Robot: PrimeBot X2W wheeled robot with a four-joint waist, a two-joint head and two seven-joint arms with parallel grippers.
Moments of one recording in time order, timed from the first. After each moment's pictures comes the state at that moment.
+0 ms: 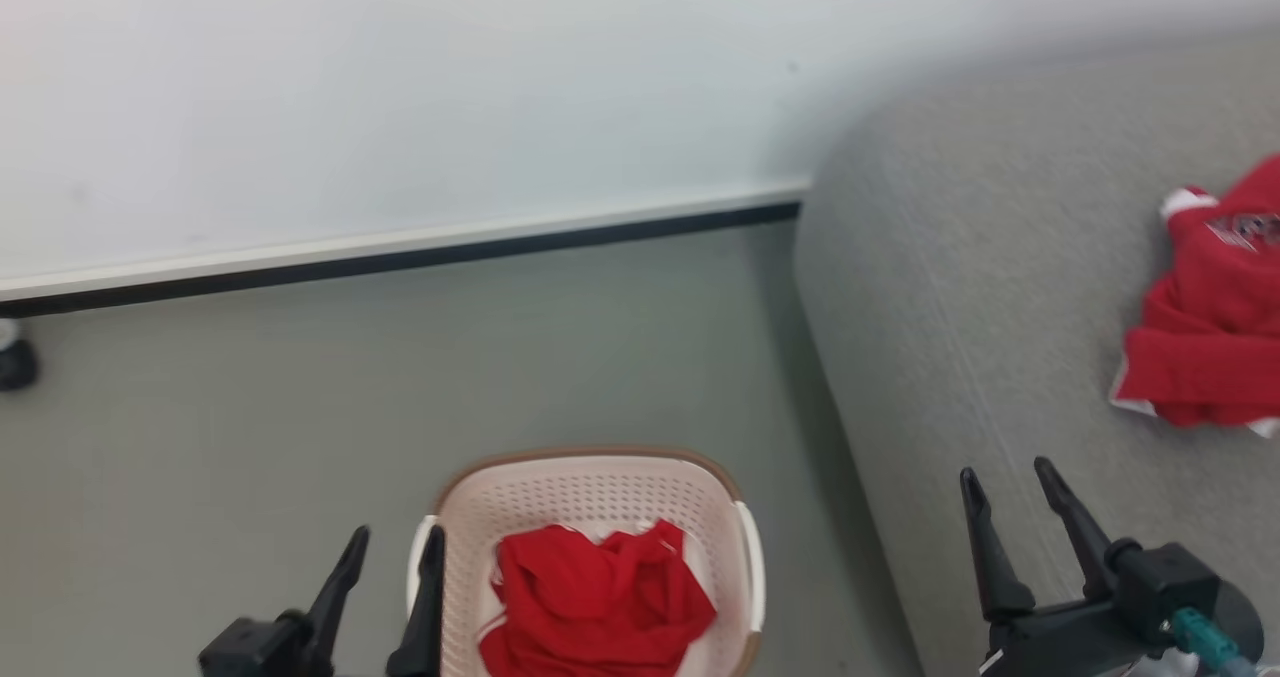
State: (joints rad) left arm 0.03 0.26 -0.37 0.04 -0.59 0.12 -0.19; right arm -0.09 -0.28 0.33 0.19 0.38 -0.07 -0.25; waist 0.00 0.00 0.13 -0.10
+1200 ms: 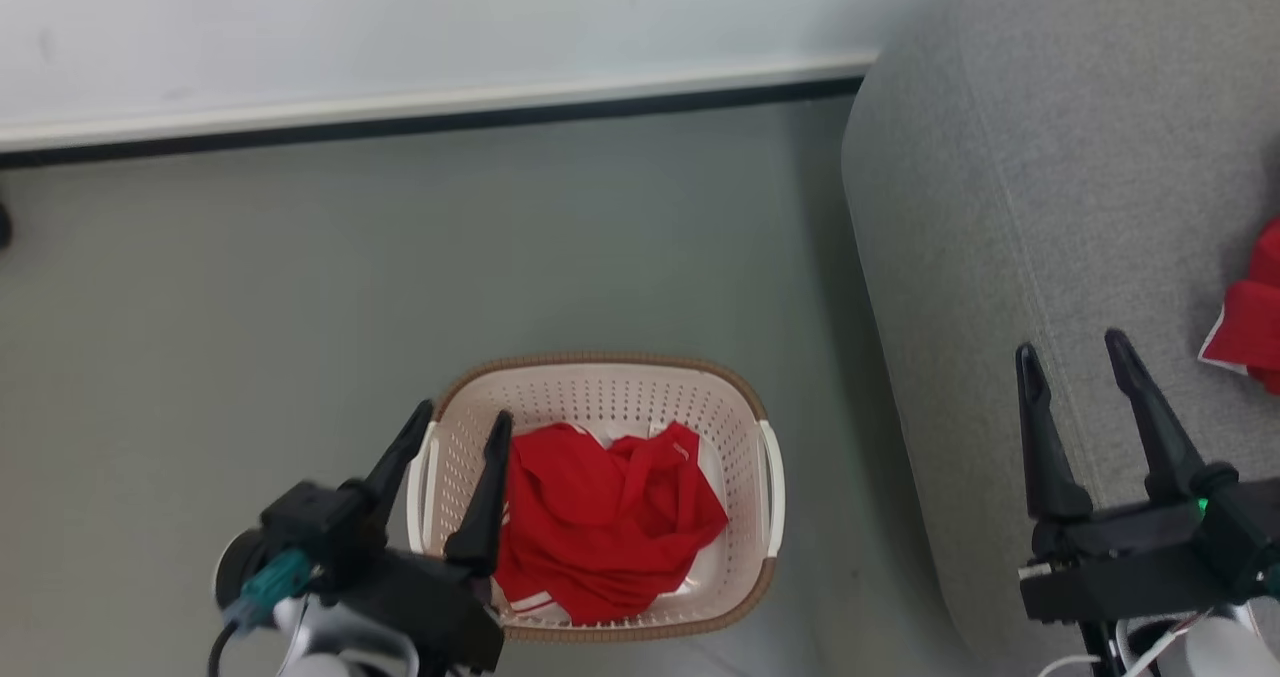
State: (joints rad) left arm -0.15 0.26 -0.42 0.01 -0.55 0.11 -0.09; right arm -0.09 -0.30 0.24 -0.10 0.31 -0.12 -0.22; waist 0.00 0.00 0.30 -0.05
